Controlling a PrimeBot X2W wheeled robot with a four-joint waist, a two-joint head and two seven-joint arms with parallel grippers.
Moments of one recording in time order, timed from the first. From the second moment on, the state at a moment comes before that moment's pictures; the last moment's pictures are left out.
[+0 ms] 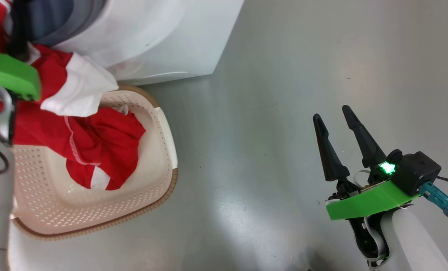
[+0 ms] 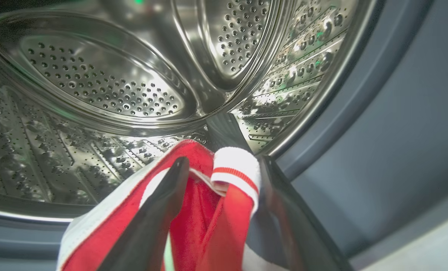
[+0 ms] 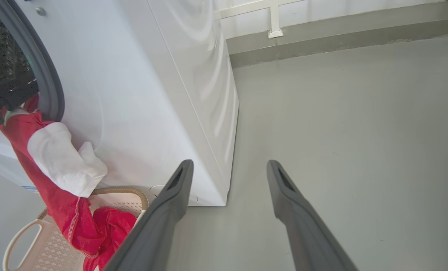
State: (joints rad) left arm -1.01 0.28 -0.02 0.76 0.03 -0.06 -0.26; right arm -0.26 -0.05 0.14 0.13 0.38 0.12 -0.26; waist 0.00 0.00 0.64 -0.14
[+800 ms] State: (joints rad) left arm -1.12 0.34 0.00 1.02 -0.04 -0.06 -0.26; right arm -0.26 -0.05 0.14 0.12 0.38 0.12 -0.26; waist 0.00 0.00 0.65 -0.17
